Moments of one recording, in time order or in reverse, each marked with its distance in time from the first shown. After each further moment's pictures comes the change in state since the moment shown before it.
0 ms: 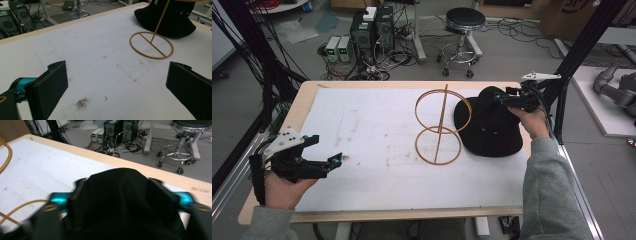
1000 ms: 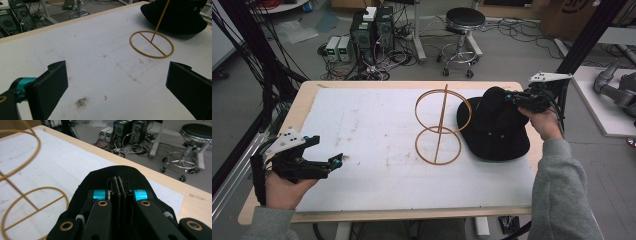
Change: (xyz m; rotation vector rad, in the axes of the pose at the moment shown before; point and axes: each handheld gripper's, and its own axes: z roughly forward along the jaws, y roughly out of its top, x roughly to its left) left arm -0.002 -0.001 0.000 0.002 0.004 -0.001; right arm 0.004 0.006 -0.034 0.011 0.064 -0.106
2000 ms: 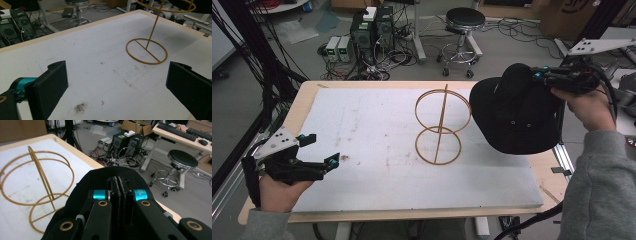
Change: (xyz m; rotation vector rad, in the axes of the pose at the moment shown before) left arm -0.006 0.008 -0.015 -0.048 -0.012 0.015; right arm 0.035 0.086 -0.108 -0.037 -0.036 -0.156
